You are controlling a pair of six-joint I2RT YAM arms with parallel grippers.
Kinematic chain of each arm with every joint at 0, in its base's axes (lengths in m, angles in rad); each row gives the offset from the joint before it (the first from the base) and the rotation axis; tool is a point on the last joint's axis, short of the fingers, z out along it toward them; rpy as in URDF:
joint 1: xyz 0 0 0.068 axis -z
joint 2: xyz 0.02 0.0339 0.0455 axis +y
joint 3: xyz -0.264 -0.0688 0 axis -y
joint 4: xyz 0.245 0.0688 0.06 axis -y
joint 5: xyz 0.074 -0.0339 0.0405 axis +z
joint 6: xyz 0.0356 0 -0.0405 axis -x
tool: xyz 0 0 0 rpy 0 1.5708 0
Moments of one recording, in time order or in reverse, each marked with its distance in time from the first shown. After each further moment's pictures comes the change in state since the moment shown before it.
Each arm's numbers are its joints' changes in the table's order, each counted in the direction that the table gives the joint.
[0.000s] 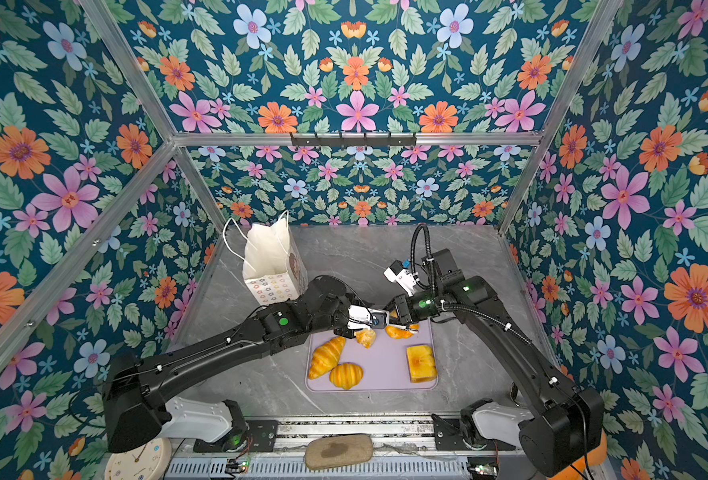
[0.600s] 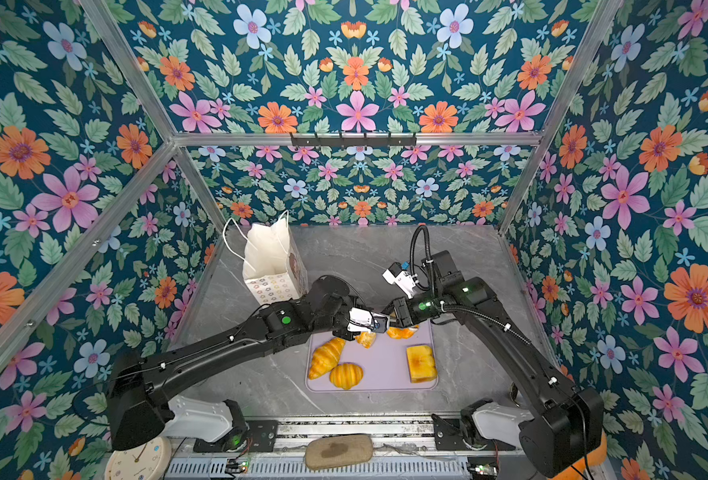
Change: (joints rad) left arm -0.002 0.014 0.020 -0.037 0.010 -0.002; right arm -0.002 -0.001 -0.015 -0.005 0.013 0.055
